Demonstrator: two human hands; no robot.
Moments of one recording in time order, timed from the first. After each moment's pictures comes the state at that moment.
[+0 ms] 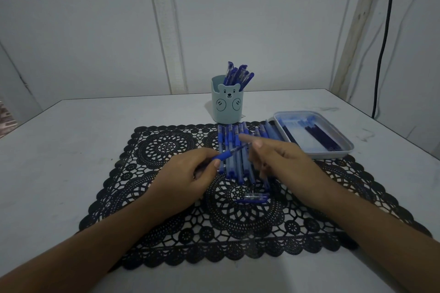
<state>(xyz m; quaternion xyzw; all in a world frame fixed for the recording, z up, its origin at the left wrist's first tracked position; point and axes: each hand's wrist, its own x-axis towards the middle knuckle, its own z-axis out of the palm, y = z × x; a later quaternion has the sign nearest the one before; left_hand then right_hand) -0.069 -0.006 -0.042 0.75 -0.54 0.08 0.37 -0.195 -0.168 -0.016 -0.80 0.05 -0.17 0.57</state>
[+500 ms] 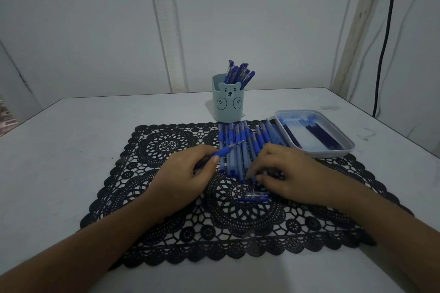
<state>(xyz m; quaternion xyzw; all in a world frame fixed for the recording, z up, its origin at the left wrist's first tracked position) -0.070 -0.006 -0.042 0.76 -0.52 0.09 0.38 -0.199 -0.190 -0.019 -0.98 -0.03 -0.09 0.20</state>
